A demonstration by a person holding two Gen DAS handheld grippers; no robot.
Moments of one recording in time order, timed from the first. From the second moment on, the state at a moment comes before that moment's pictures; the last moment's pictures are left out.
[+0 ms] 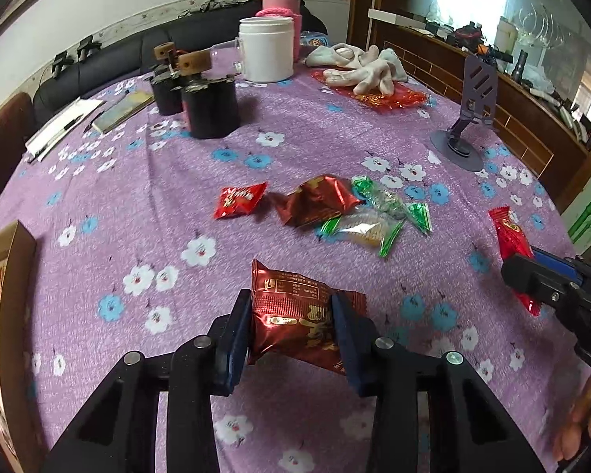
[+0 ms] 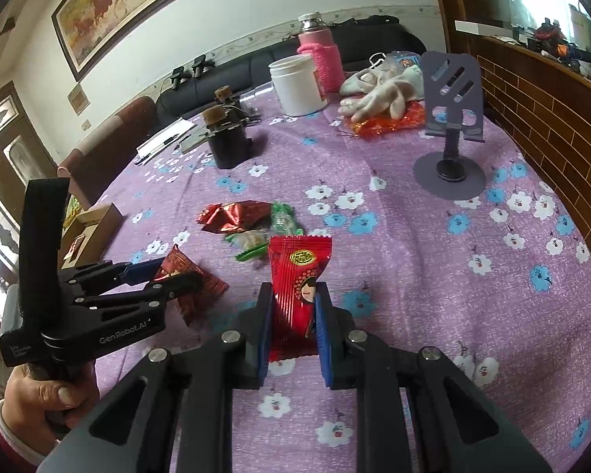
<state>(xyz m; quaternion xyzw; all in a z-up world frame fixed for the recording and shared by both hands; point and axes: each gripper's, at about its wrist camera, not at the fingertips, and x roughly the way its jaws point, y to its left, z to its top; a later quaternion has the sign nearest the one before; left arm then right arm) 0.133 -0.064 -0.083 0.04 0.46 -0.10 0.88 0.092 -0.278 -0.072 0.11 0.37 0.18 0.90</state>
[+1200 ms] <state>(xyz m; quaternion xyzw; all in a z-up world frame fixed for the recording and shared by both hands) 0.052 0.171 -0.030 -0.05 0.41 0.09 0.90 0.086 -0.050 -0.032 0.02 0.37 0.37 0.85</state>
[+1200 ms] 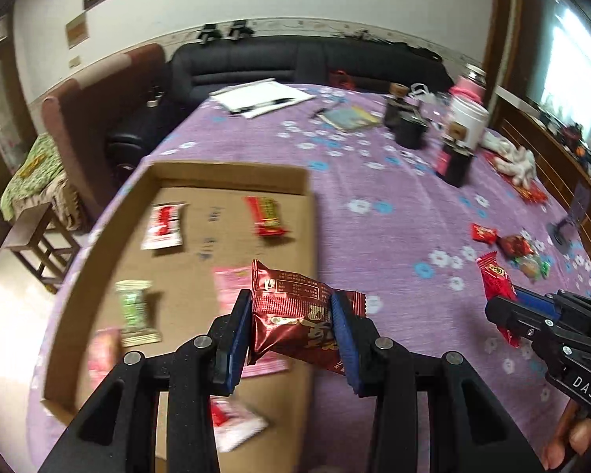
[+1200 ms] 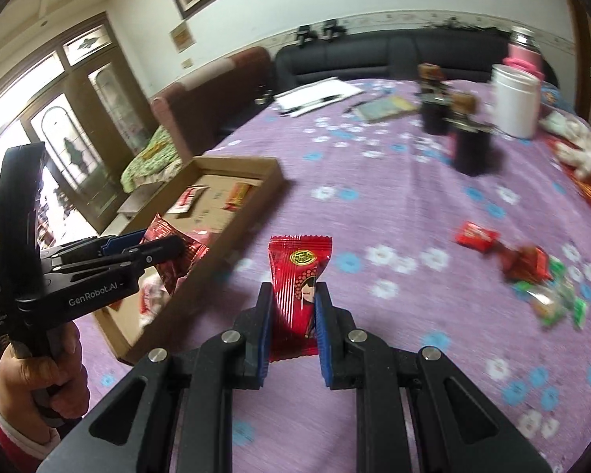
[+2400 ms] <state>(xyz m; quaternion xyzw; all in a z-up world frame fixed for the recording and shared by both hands) 0.034 0.277 -0.071 -0.12 0.45 0.15 0.87 0.156 0.165 -0.044 -0.05 0.40 0.43 0.81</state>
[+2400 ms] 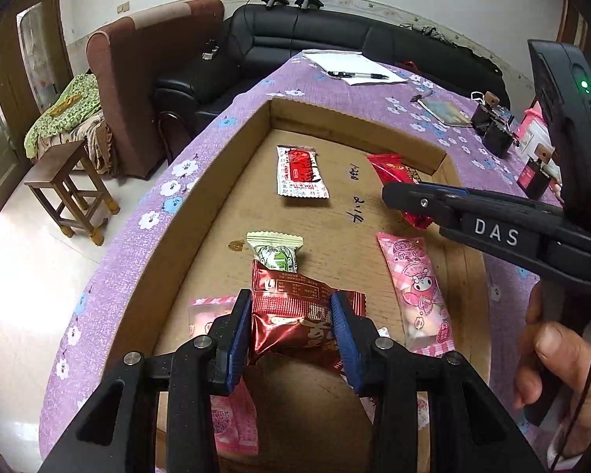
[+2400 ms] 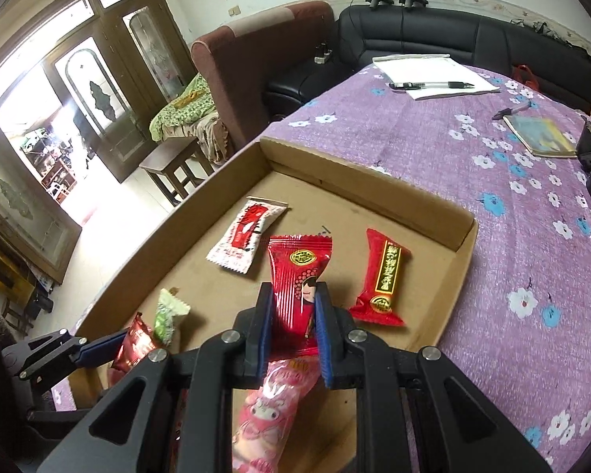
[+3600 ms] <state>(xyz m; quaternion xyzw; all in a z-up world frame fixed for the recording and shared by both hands) 0.031 0.265 -0.062 -0.09 0.44 0.19 0.87 0.112 0.032 -0.007 0.00 0.35 0.40 0.84</state>
